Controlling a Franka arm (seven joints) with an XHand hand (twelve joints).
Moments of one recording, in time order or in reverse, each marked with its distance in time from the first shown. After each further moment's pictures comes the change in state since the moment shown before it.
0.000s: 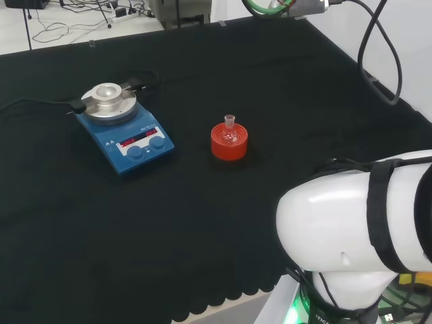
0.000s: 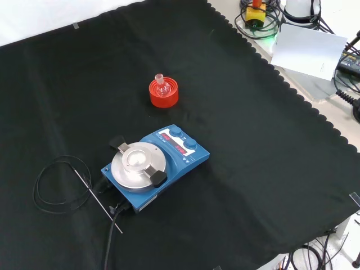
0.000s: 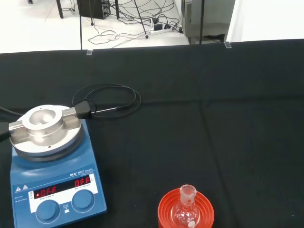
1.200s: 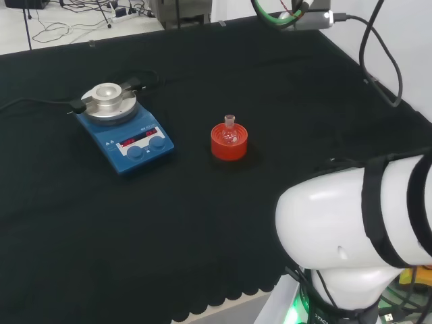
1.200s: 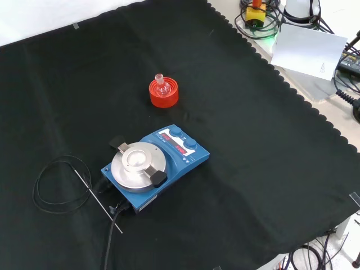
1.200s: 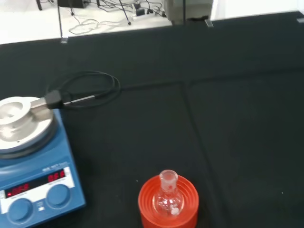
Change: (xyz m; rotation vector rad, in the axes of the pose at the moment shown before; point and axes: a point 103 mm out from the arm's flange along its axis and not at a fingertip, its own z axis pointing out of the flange) arm -0.034 0.024 0.043 0.049 0.041 0.076
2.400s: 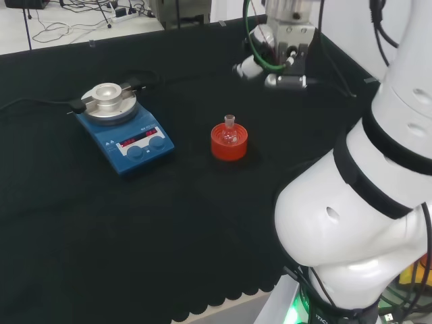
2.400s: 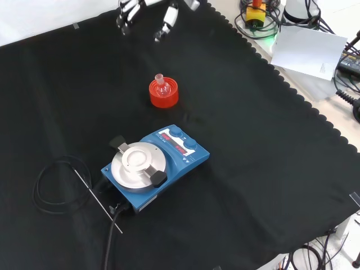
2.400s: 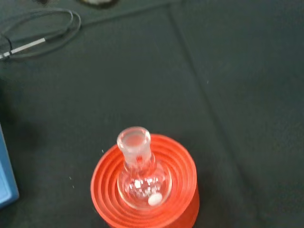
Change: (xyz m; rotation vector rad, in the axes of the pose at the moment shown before) arm -0.039 0.129 0.191 0.122 0.104 0.033
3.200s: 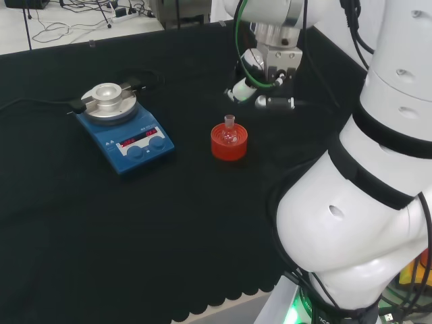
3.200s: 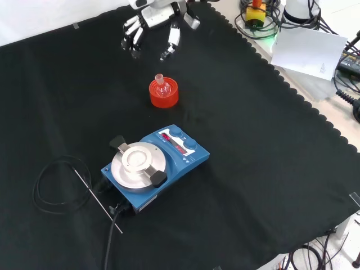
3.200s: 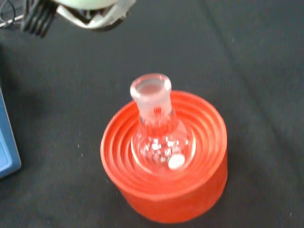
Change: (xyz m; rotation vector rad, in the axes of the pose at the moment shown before) arm 0.009 0.010 0.052 0.035 0.039 -0.027
